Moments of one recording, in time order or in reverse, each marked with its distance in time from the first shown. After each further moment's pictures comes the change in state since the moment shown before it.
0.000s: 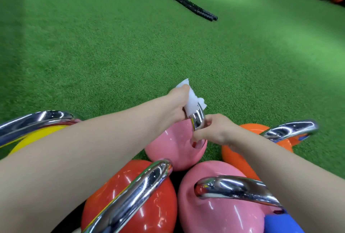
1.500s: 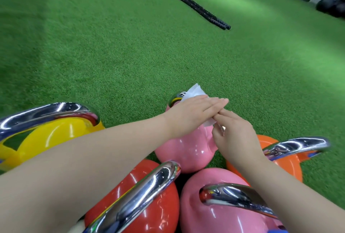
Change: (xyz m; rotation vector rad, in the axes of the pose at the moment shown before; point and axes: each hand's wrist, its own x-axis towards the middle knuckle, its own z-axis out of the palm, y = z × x) left_hand 0.018 -0.021 -0.051 1.696 -0.301 1.541; right_hand -0.015 0.005 0.006 -0.507 0.617 -0.720
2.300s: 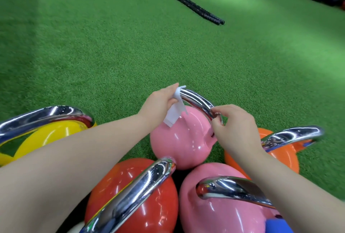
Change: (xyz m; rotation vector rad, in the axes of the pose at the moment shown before) left_hand -0.029 -0.034 0.002 -0.248 0.143 -0.707; right_hand -0.001 -0.001 -0.016 0.074 -0.057 0.350
